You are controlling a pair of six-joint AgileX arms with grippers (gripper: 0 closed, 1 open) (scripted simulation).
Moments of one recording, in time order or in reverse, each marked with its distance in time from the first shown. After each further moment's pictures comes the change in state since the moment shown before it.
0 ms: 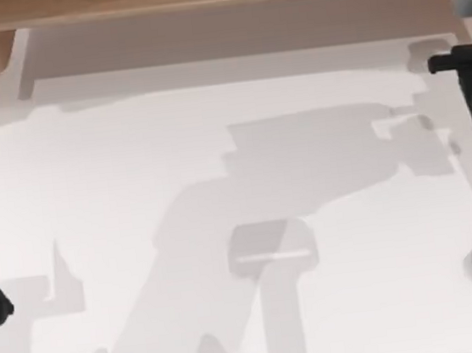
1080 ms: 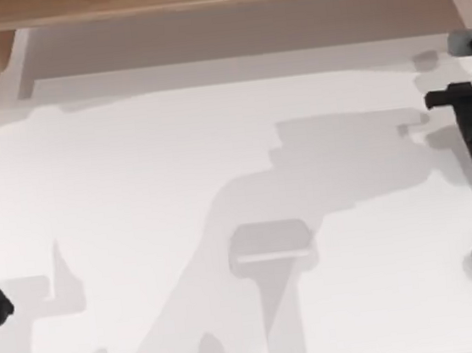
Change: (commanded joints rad) left arm 0.000 0.000 0.000 0.000 0.000 0.000; right arm 0.000 0.063 -0.081 0.041 -0.010 0.002
